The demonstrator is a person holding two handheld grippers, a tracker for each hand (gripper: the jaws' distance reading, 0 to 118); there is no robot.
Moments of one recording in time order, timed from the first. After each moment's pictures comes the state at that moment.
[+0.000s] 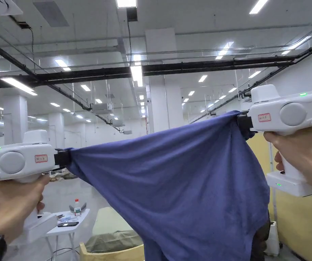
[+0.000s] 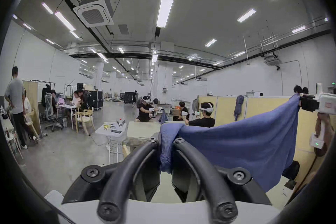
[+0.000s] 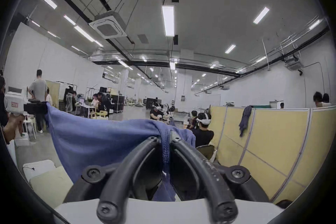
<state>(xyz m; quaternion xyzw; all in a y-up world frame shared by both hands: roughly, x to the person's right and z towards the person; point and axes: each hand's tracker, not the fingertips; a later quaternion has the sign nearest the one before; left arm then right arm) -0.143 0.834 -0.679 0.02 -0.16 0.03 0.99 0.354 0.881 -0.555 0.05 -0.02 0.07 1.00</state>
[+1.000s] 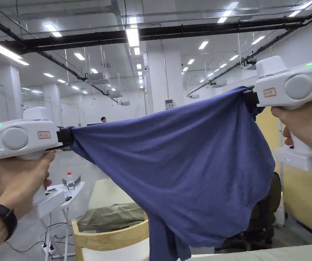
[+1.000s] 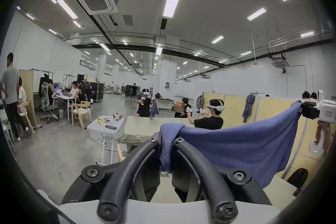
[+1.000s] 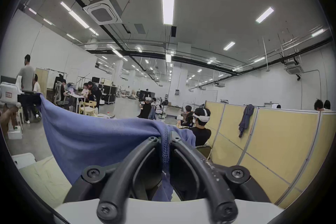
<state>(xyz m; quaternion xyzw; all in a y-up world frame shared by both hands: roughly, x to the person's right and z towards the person) -0.089 0.784 -0.921 0.00 -0.15 0.05 0.99 0.400 0.829 -0.798 0.02 -0.05 0.10 0.99</state>
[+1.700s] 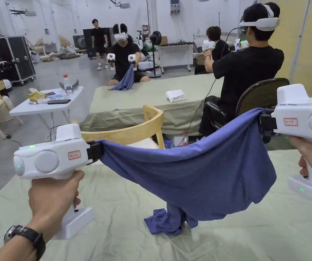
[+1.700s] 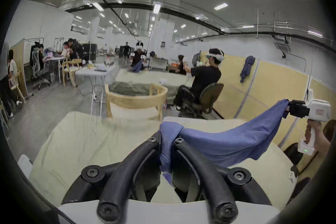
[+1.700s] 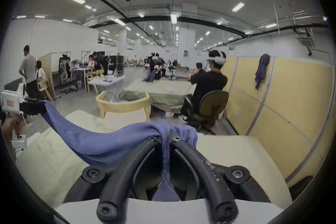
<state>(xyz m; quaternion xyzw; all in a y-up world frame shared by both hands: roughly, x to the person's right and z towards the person) -0.062 0.477 -0.940 -0.20 -0.20 0.06 0.96 0.423 0.524 -0.845 -0.18 -0.01 0.04 0.98</state>
